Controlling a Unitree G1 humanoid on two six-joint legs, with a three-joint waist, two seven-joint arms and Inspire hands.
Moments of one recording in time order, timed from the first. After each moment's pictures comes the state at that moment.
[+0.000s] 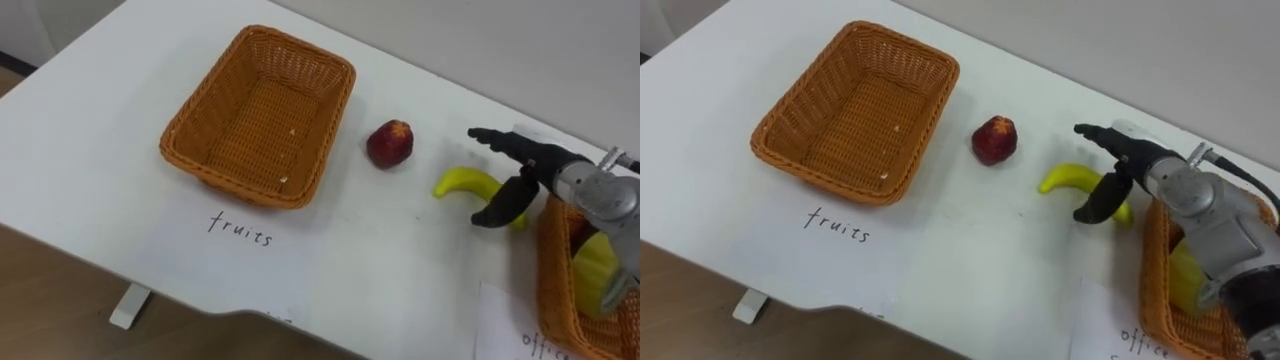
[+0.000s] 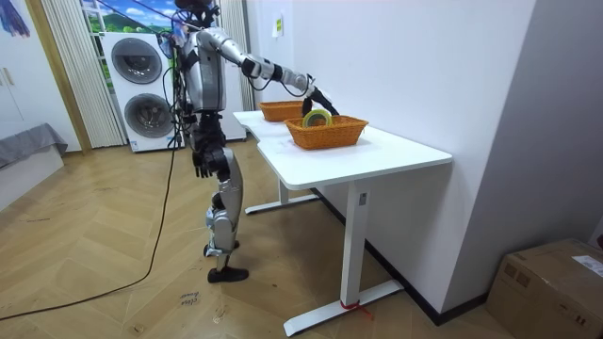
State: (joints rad) left arm 0.16 0.43 0.02 1.10 0.16 0.10 0.06; right arm -0.43 -0.75 0.34 0.51 -0.23 0.13 0.31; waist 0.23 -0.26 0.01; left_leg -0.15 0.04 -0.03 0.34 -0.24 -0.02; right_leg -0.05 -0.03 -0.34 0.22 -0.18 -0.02
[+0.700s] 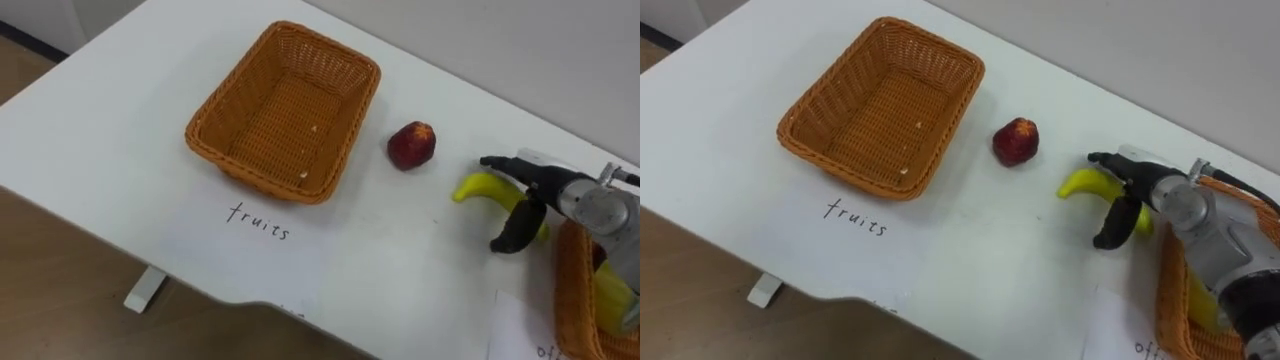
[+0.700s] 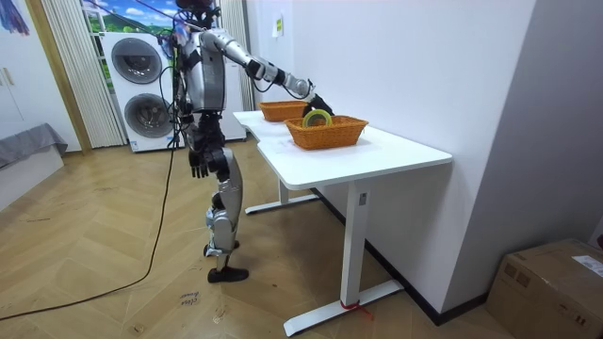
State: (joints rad) left arm 0.14 0.42 0.01 1.08 0.16 0.11 0.07; right arm -0.45 -0.75 0.41 0.61 -0.36 0.13 0.29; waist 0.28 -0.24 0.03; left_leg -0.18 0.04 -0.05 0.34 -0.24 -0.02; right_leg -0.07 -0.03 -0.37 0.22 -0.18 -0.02
